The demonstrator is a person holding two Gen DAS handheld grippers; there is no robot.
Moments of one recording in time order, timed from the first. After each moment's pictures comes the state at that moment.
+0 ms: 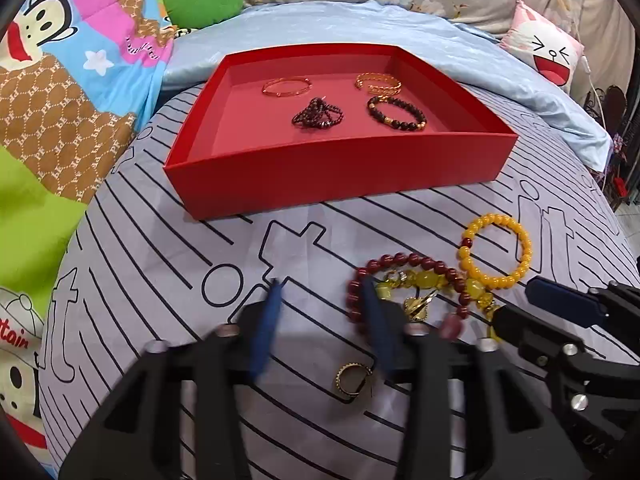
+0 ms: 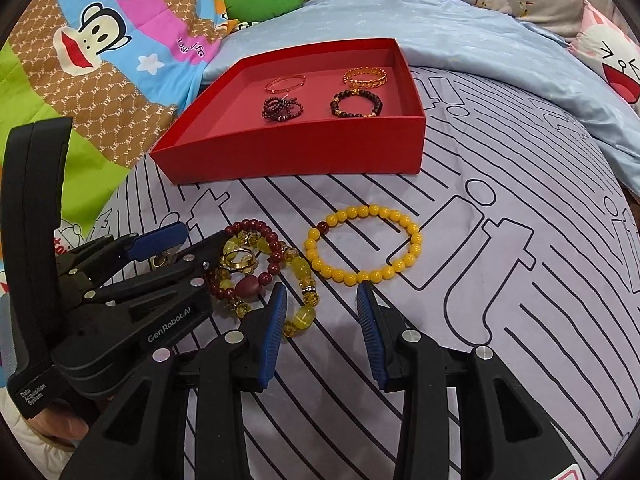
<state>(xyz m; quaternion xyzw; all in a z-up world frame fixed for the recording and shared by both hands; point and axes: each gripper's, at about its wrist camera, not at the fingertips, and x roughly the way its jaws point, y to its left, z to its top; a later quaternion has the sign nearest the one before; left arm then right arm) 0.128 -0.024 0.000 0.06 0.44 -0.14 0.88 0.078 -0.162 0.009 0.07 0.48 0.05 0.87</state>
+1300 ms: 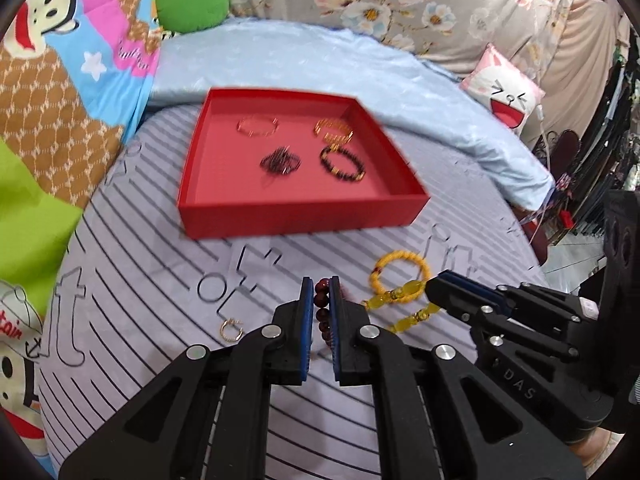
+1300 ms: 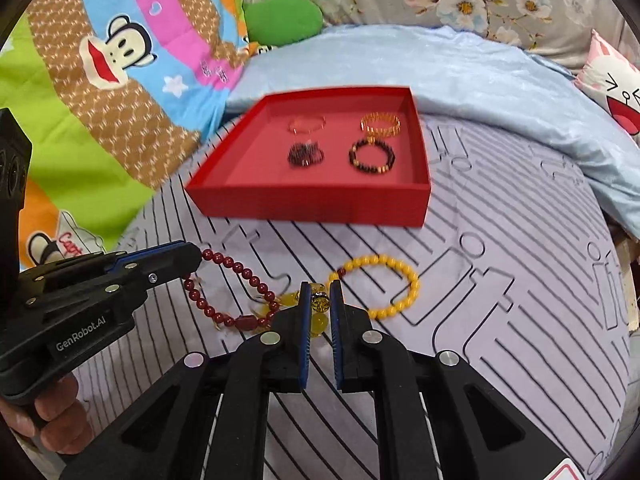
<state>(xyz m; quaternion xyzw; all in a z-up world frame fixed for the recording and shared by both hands) 0.103 -0.002 0.074 -0.03 0.43 -0.22 0.88 0.072 -0.159 0.062 0.05 0.43 0.07 0.90</state>
